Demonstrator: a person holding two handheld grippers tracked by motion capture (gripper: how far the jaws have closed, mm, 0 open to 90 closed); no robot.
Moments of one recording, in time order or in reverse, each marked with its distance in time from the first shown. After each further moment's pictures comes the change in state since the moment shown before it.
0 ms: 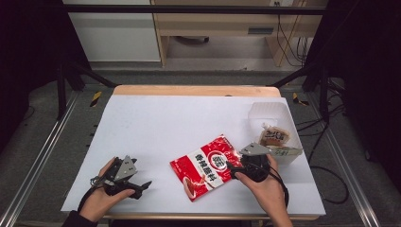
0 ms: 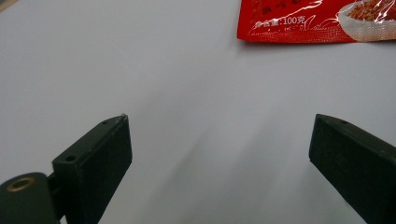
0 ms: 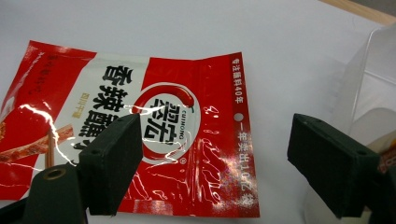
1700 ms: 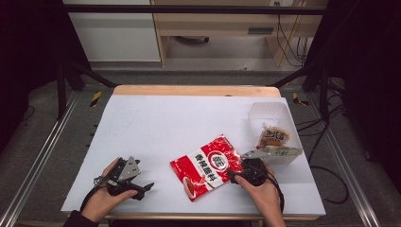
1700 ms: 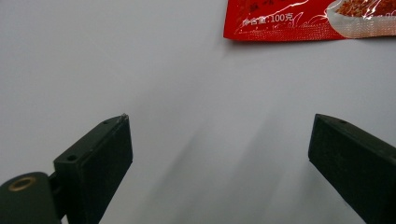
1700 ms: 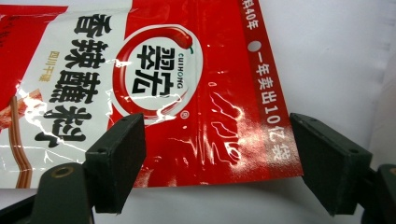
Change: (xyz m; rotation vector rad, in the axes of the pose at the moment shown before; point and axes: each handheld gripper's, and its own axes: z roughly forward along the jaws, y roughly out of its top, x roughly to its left) left arm -0.002 0.001 0.004 -0.004 -0.024 0.000; right arm -0.003 -0.032 0.028 0.119 0.054 0.164
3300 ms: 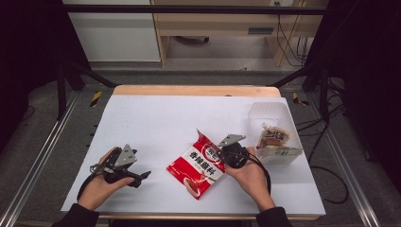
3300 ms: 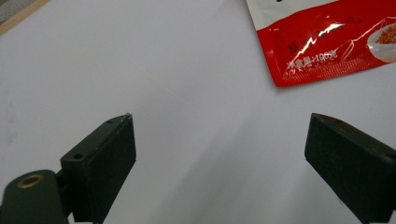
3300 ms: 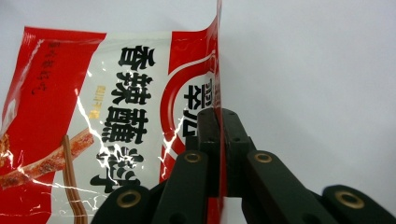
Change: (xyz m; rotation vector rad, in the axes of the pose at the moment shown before) left arm 0.034 0.019 -0.006 -0.004 0.016 -0.013; right arm 0.030 0.066 0.018 0.011 0.067 -0.327
